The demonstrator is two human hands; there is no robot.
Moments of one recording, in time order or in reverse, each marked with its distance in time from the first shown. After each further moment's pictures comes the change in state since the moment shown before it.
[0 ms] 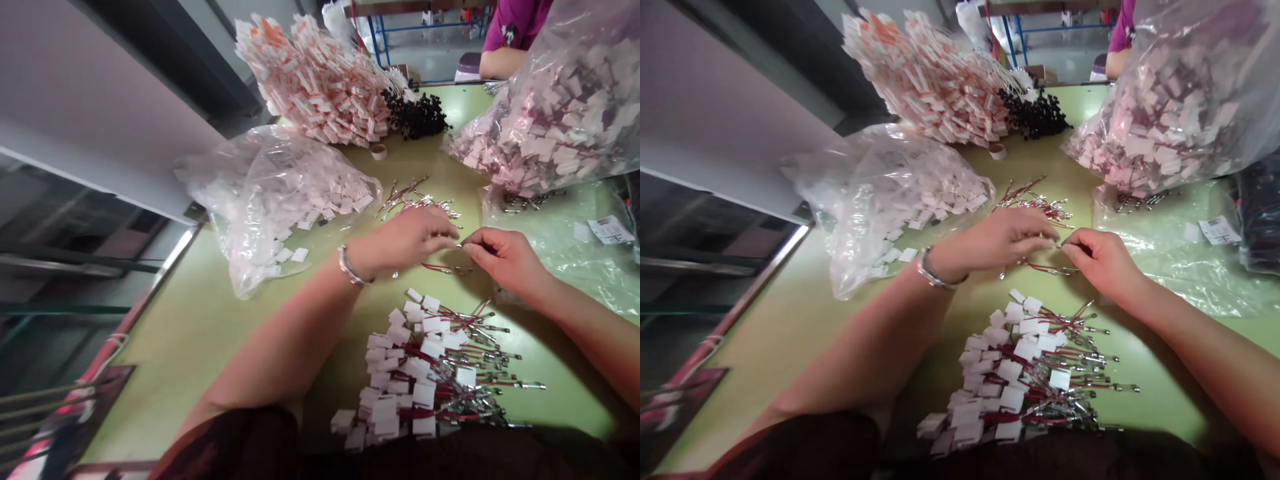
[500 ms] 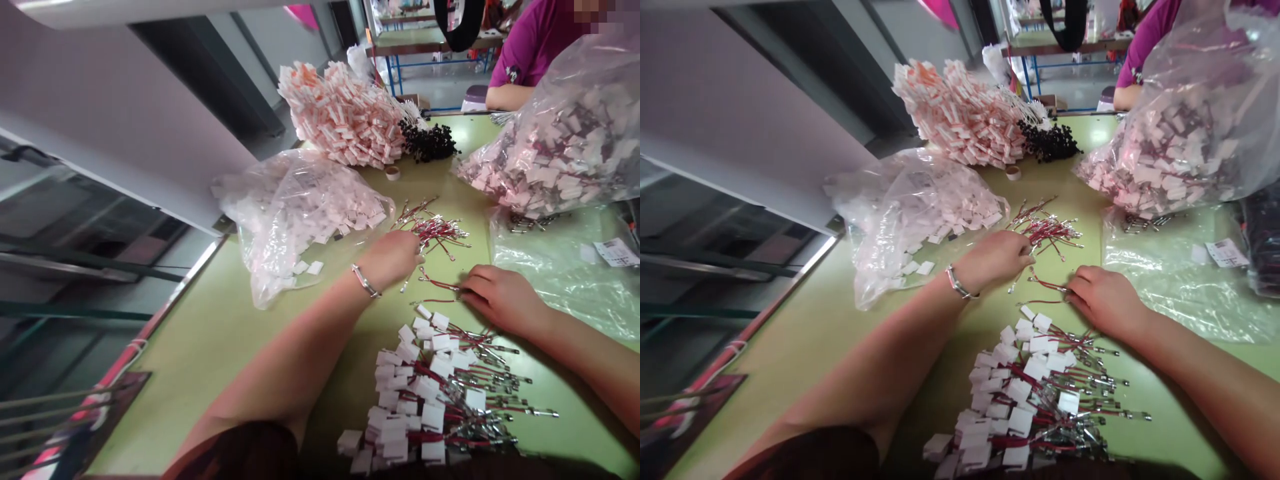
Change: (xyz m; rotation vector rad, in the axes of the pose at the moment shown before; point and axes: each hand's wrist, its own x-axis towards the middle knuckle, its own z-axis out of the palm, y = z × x) left_hand -0.011 -0.035 0.016 0.260 0.013 -0.467; right_hand -0.015 0.008 0.016 -0.612 -0.253 -0.378
